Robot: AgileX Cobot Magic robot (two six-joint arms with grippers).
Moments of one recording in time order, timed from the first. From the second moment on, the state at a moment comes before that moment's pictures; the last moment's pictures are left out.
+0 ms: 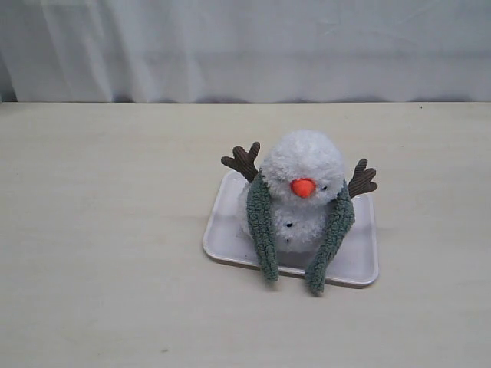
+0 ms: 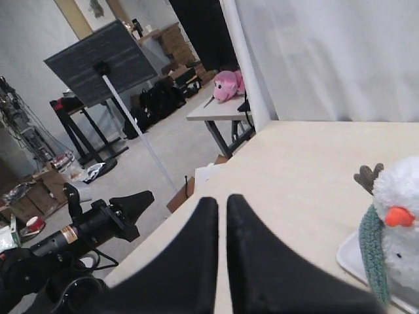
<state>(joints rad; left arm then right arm) 0.02 0.00 0.00 -0.06 0.31 0.11 0.82 0.25 -0.74 0.08 0.68 0.36</state>
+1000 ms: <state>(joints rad) 0.02 0.00 0.00 -0.06 0.31 0.11 0.13 0.00 -0.65 0.12 0.40 -0.14</state>
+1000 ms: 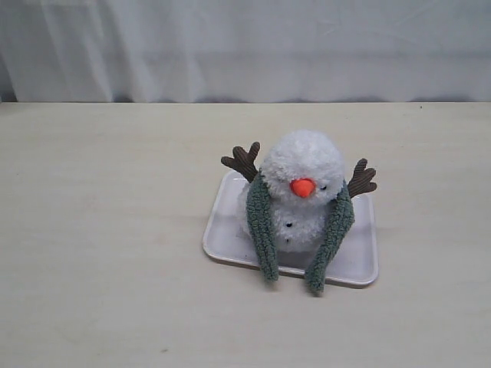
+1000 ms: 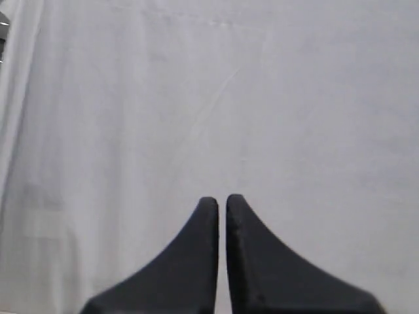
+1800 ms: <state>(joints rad) 0.02 0.00 0.00 -0.06 0.31 0.11 -0.01 0.00 -0.06 -0.01 0.16 -0.12</state>
